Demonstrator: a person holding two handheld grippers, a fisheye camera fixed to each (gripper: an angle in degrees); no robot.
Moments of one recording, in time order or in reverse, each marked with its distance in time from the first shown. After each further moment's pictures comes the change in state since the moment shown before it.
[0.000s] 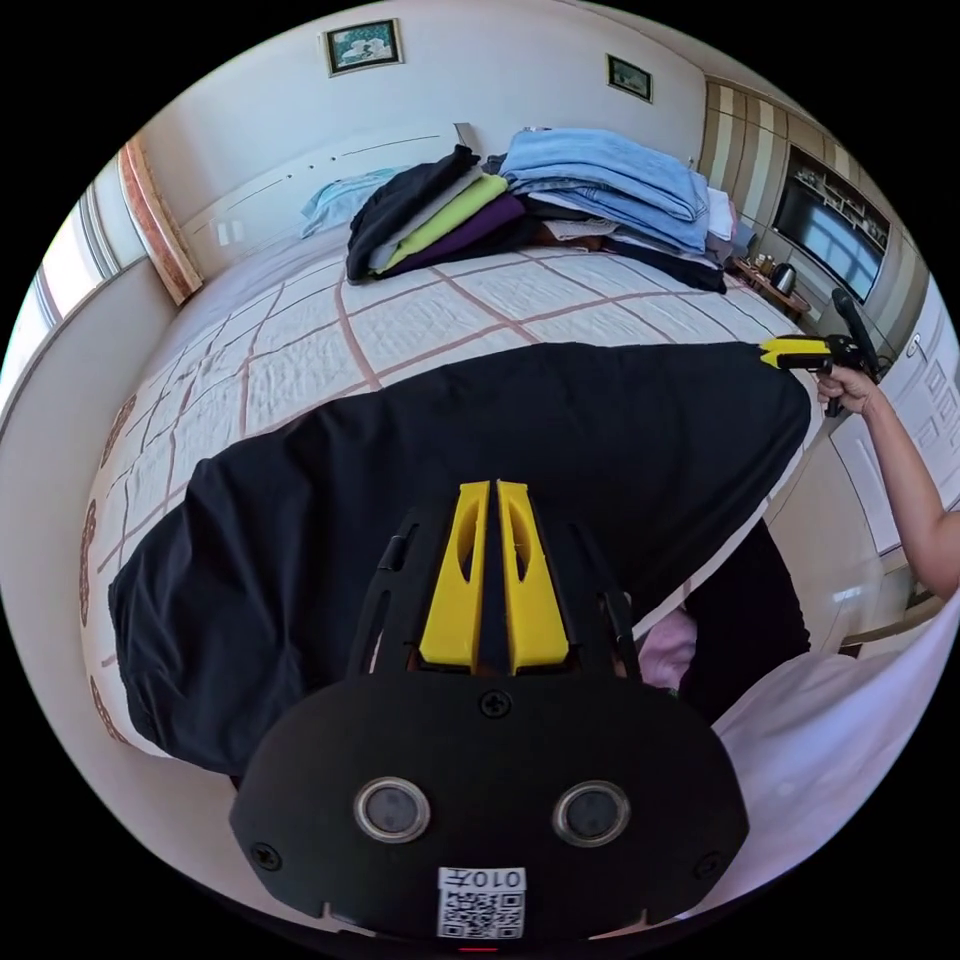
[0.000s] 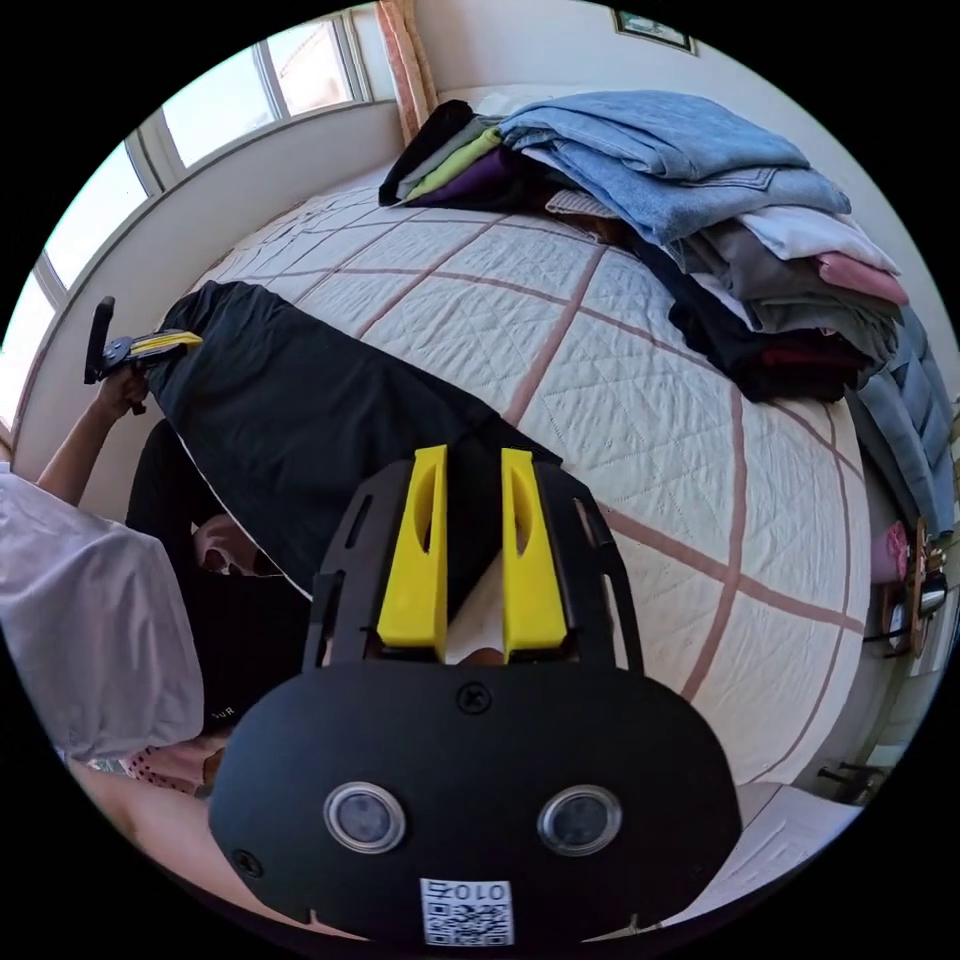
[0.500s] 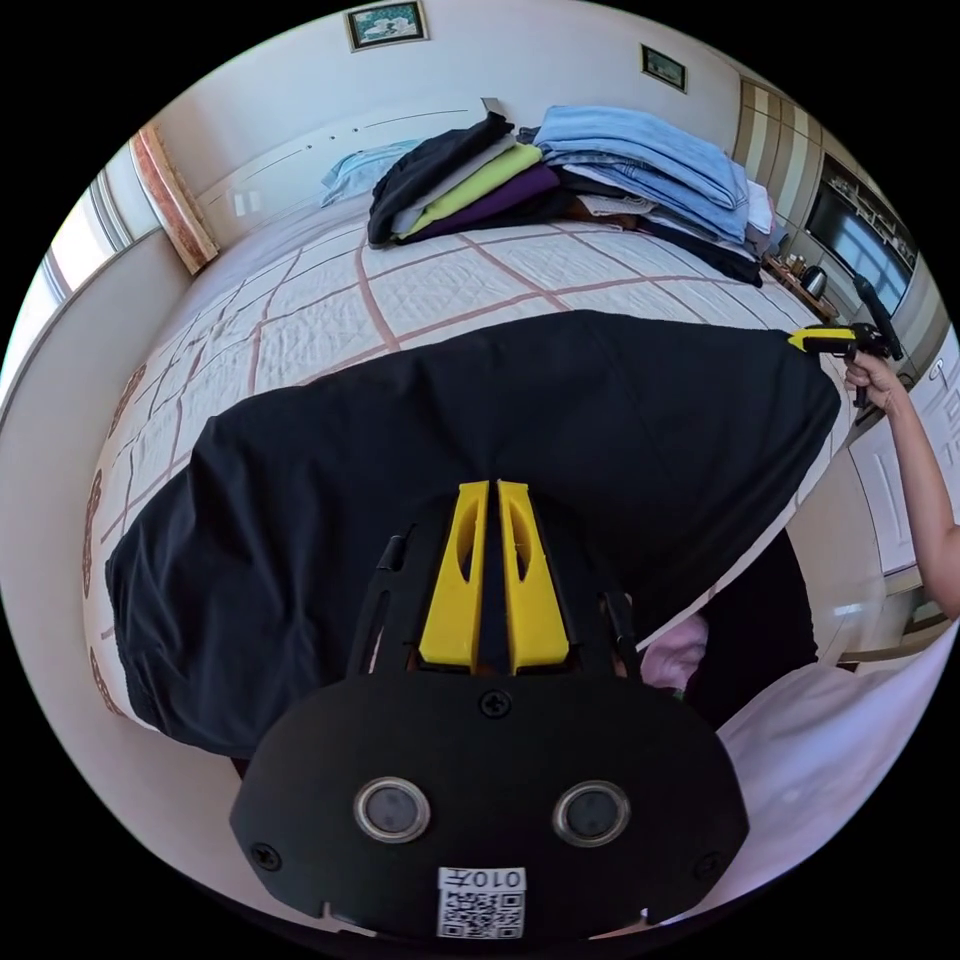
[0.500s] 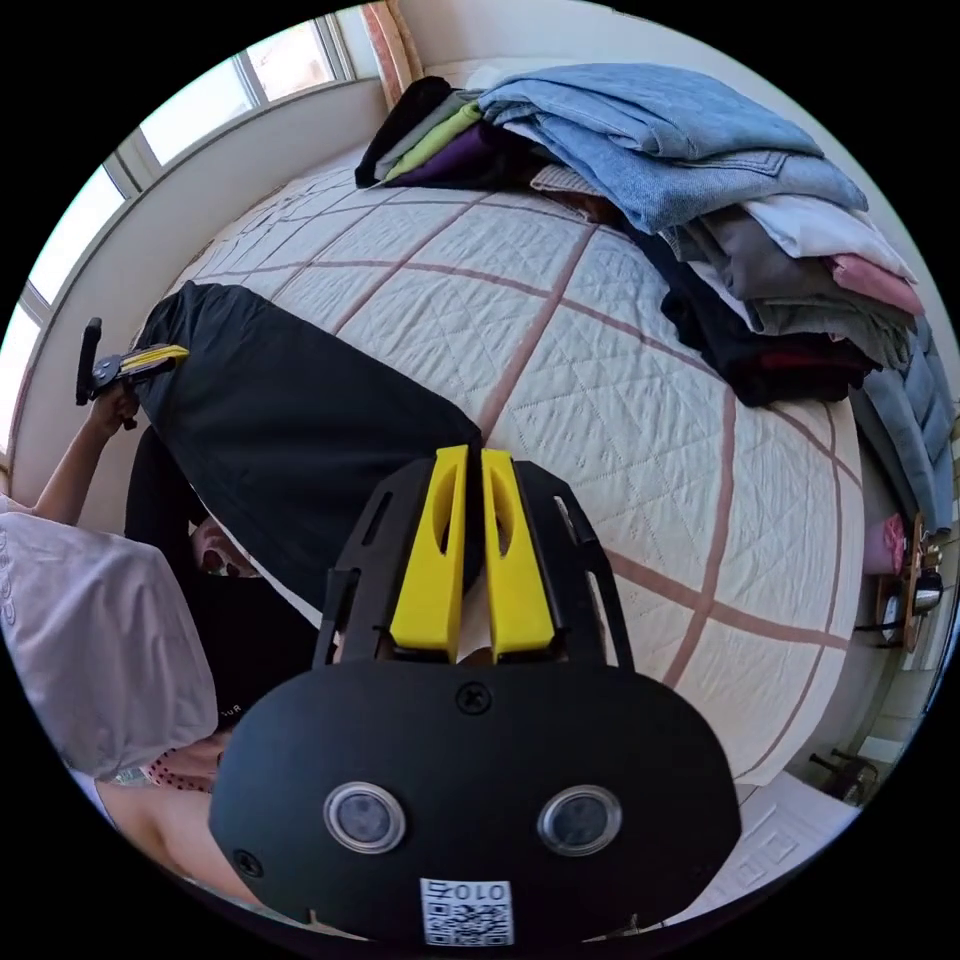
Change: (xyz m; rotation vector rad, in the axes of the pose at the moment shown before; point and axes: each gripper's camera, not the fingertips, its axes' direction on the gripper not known) left arm 0.007 -0.019 0.028 -0.055 -0.033 -0.057; right arm 0.070 0.020 -0.002 -0.050 0.009 0.054
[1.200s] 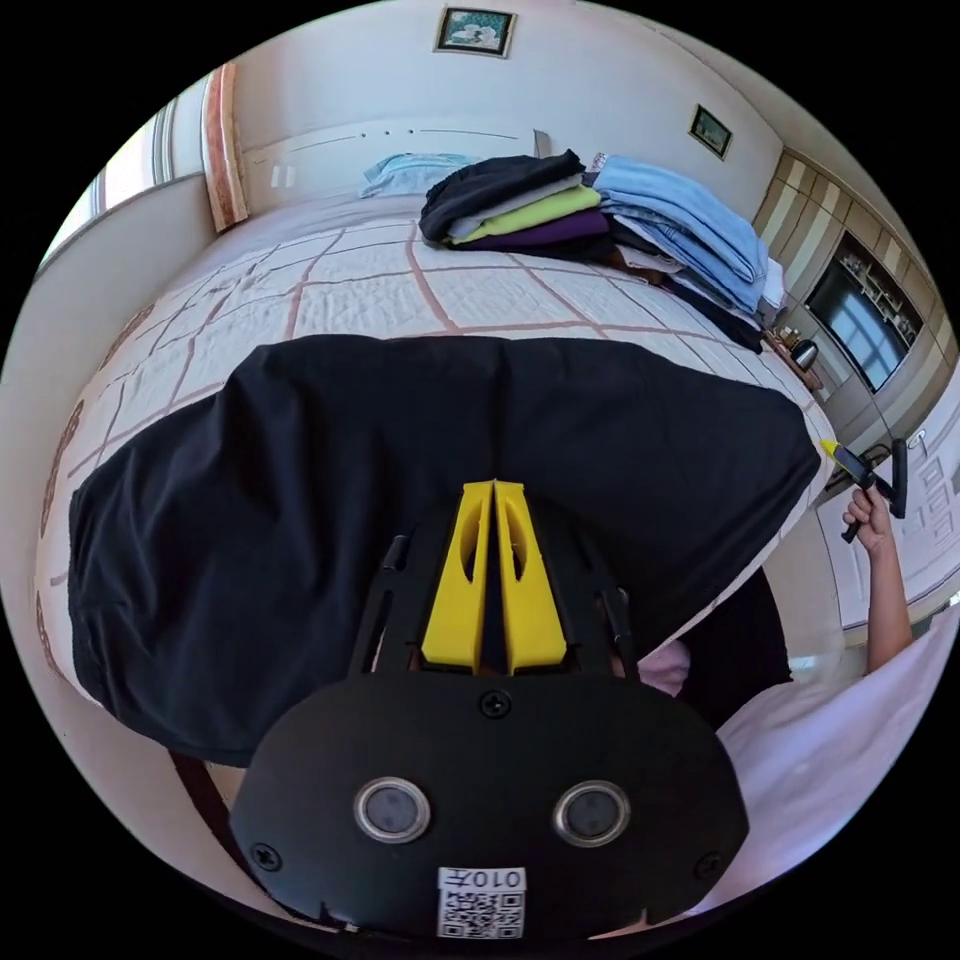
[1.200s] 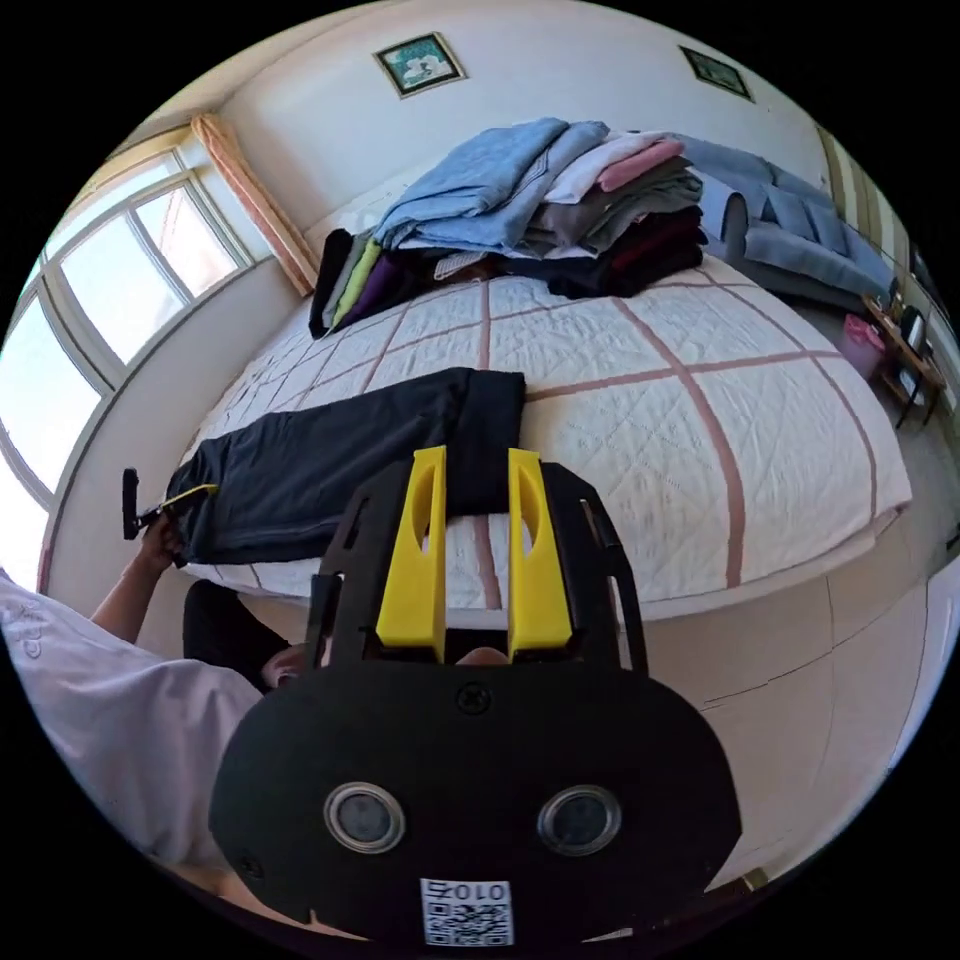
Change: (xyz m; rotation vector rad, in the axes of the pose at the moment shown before) left arm -0.062 0.050 -0.011 0.167 0.116 -0.127; right arm 0.021 0.205 -0.046 0.320 -0.057 0.557
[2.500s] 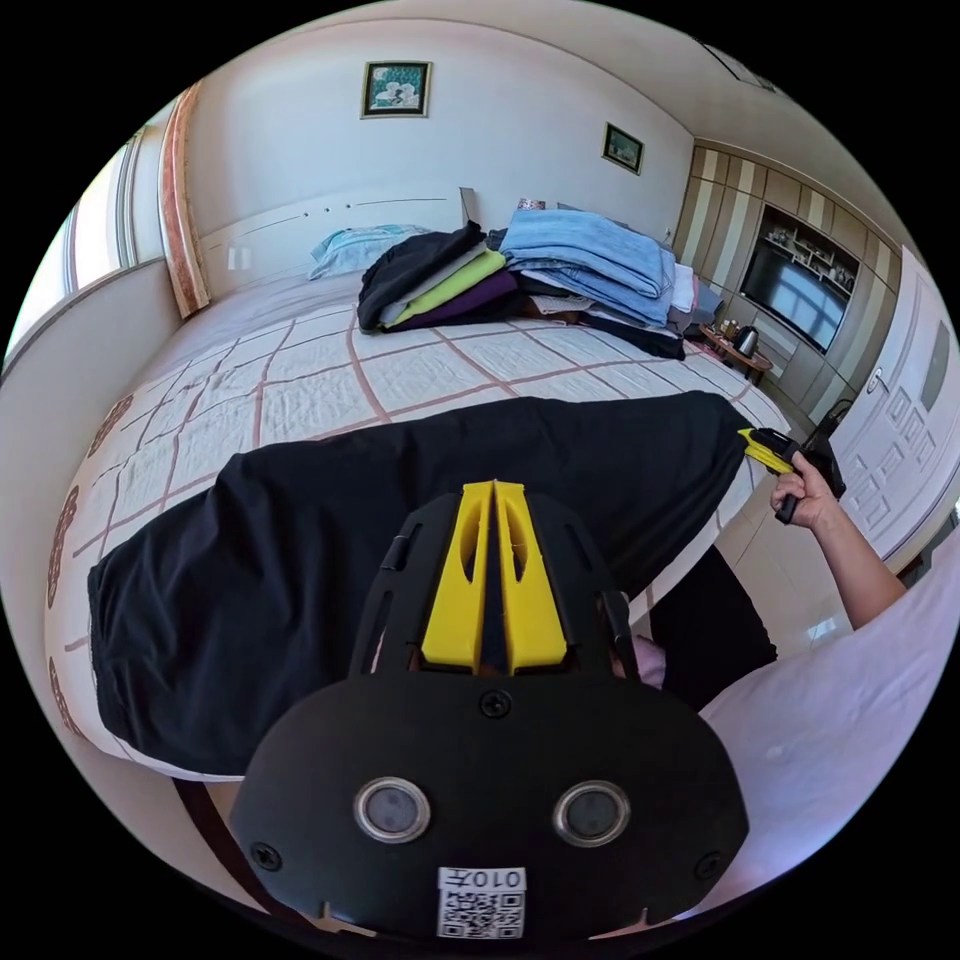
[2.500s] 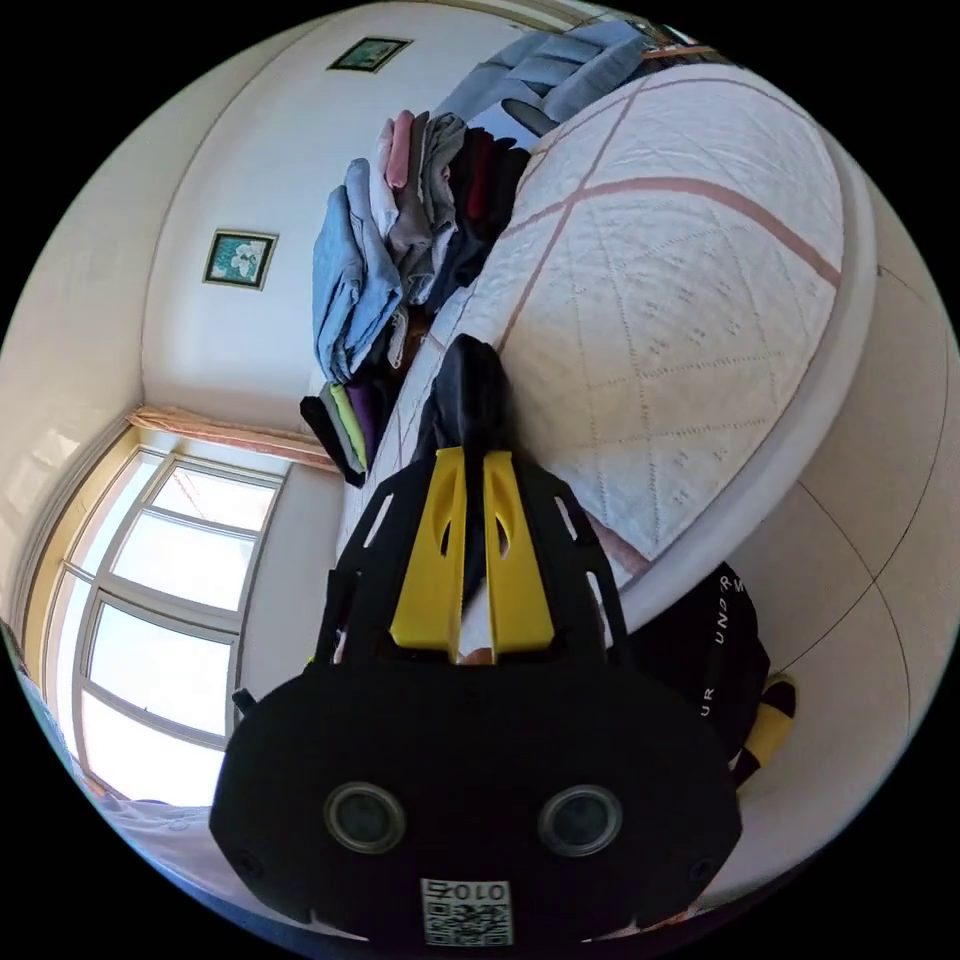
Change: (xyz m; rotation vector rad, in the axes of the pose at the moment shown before) left arm 0.001 0.031 -0.053 0.103 0.037 0.140; right arm -0.062 0.053 -0.005 0.167 -0.279 0.467
